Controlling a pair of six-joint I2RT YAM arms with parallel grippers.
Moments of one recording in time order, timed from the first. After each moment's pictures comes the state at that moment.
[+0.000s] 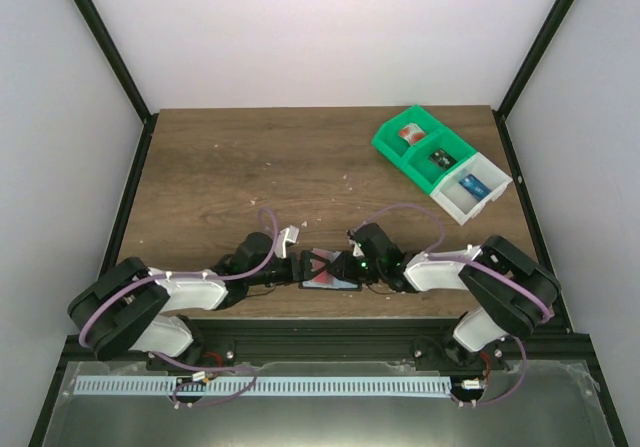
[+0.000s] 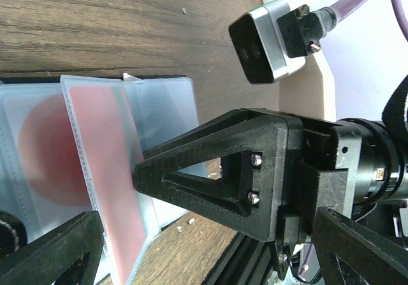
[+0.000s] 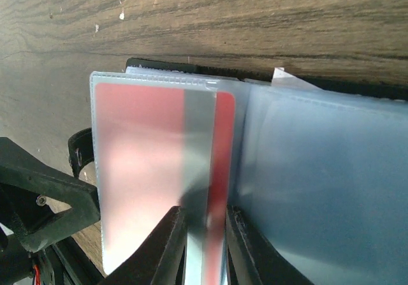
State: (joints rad) left arm -0.79 1.38 0.31 0.60 0.43 -1.01; right arm 0.80 1.52 0.49 0.23 -0.32 0.93
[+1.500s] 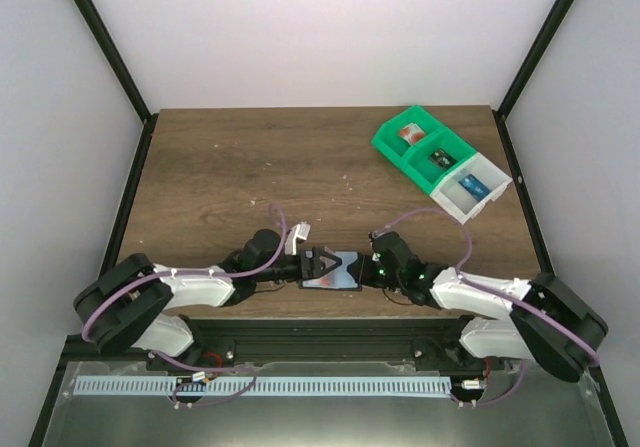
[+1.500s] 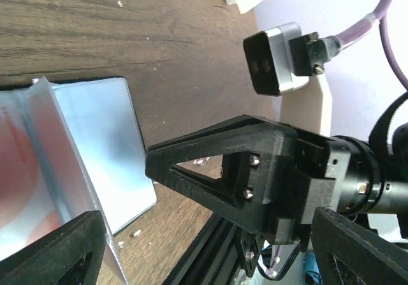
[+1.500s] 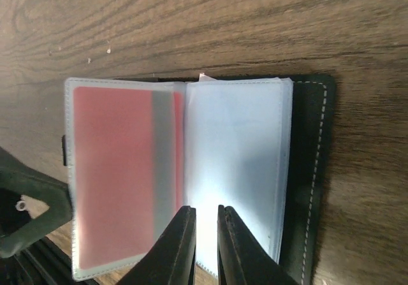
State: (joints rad) left arm -0.84 1.40 0.38 0.63 0.45 -1.05; right arm 0.80 1.23 0.37 0.09 -0.15 0.94
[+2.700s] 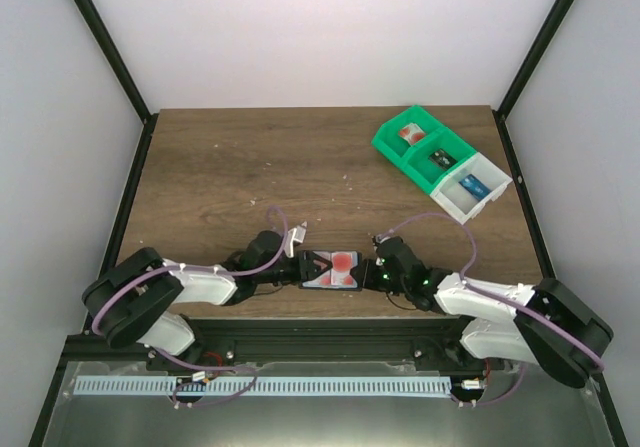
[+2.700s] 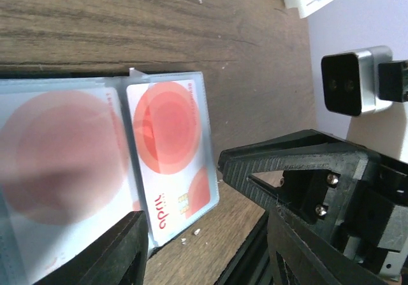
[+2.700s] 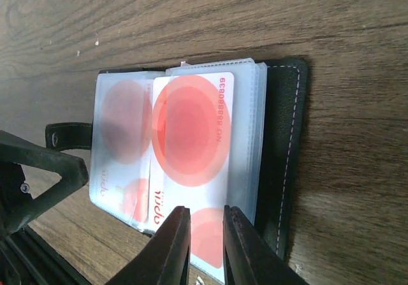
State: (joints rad) left arm -0.83 1.46 0.37 0.58 0.40 -1.05; right arm 0.80 1.15 0.30 0.11 -0.14 0.93
